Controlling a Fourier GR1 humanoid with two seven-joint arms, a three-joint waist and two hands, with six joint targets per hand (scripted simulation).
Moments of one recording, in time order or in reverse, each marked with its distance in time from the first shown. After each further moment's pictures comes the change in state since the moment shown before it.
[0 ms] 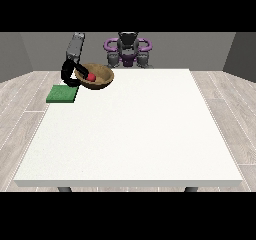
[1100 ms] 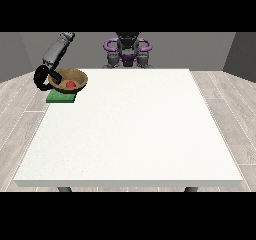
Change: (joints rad) left arm 0.039 0.047 0.012 -0.098 0.017 0.041 -0.021; right arm -0.040 -0.257 -0.182 0.312 -0.076 0.246 -0.284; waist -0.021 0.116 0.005
